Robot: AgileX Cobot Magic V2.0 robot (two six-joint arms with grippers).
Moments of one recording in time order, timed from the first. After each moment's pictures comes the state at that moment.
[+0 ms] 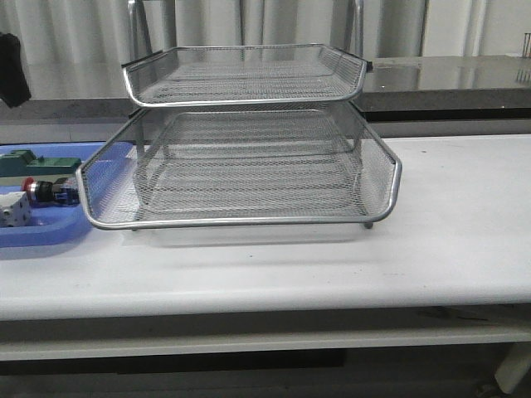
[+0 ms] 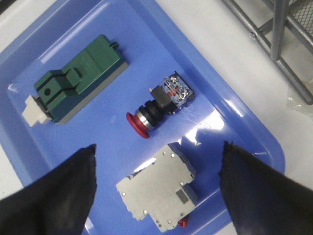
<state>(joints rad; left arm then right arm) 0.00 1.85 -1.61 -0.08 0.86 0.66 0.21 0.38 -0.69 -0.10 0.96 0.19</state>
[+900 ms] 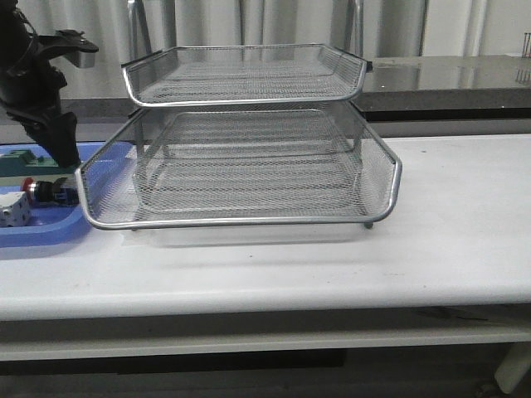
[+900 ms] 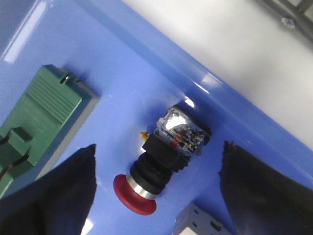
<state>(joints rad) -0.04 2.25 -1.98 -0.04 0.99 0.79 0.21 0.38 -0.69 -0.10 0.96 0.19</state>
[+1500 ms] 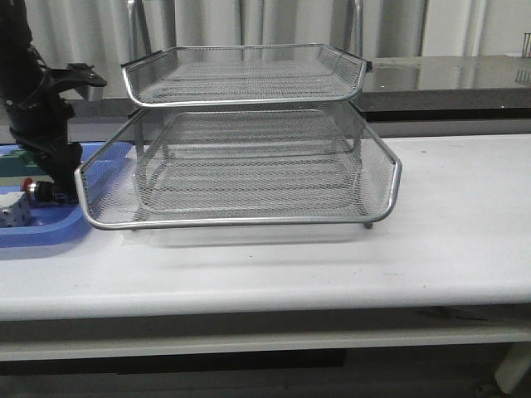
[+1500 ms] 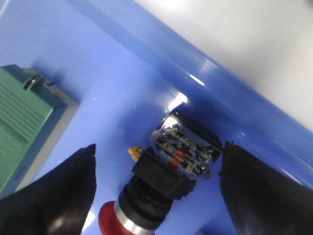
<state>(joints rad) -0.04 2.35 -2.02 -0.02 0.98 0.81 0.21 0.38 -0.69 -0.10 0.96 0.19</state>
